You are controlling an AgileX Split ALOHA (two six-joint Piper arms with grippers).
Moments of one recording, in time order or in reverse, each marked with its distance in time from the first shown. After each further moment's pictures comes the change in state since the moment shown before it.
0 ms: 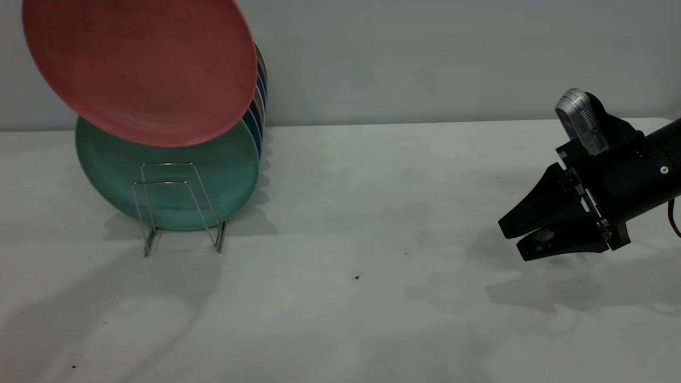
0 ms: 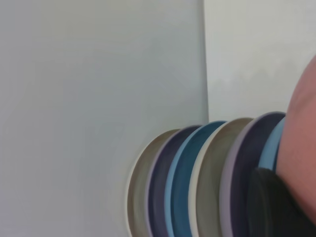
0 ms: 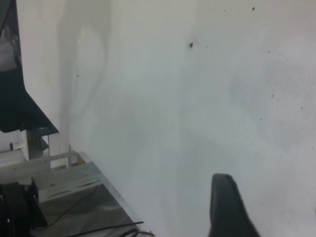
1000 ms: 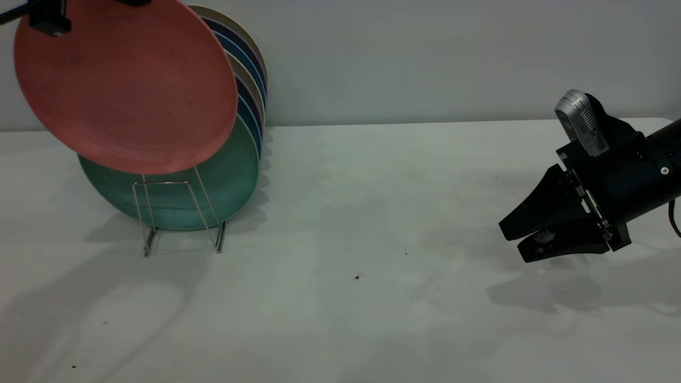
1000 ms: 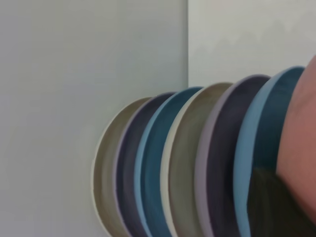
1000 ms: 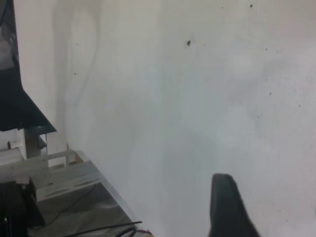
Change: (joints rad) left arm 0.050 0.079 0.000 0.014 -0.012 0.000; right arm 0.000 0.000 0.000 -0.007 -0.005 0.004
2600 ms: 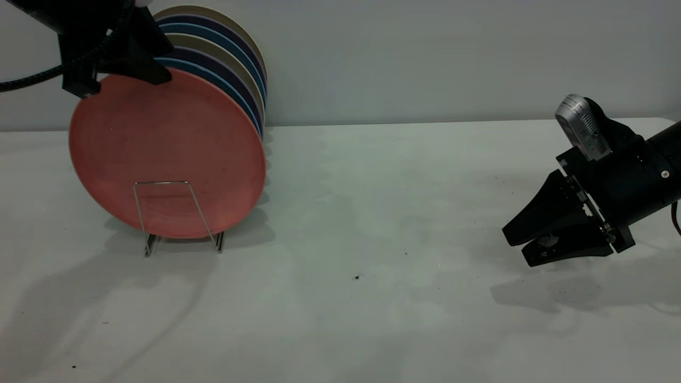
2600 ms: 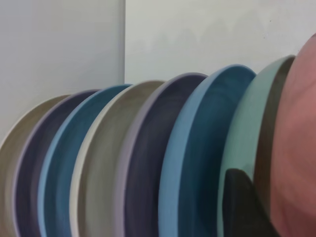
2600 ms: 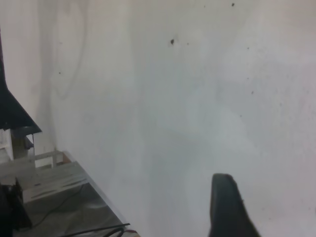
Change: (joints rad) left arm 0.000 0.128 0.000 -0.001 0.020 -0.055; right arm 0.000 0.000 0.000 -0.021 -0.031 0.002
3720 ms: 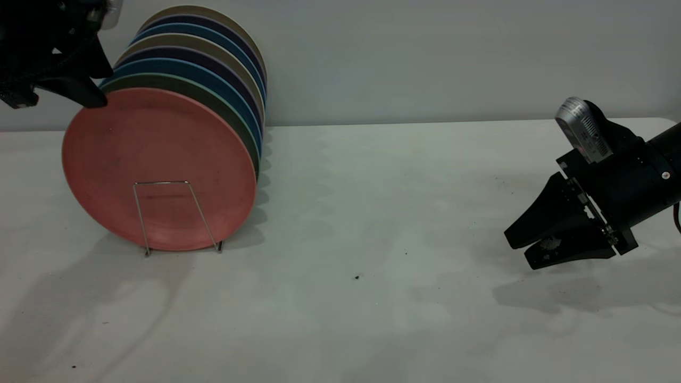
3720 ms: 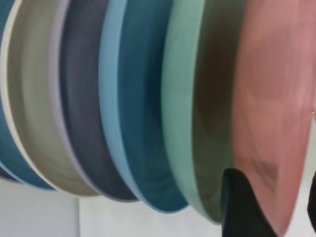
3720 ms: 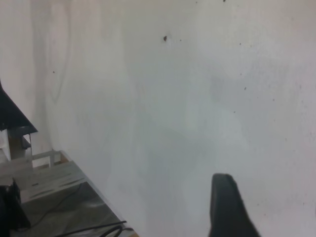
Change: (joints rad) left arm 0.000 -0.049 0.000 0.541 0.102 -0.509; right arm 0.000 0.000 0.000 -0.017 -0.009 0.020
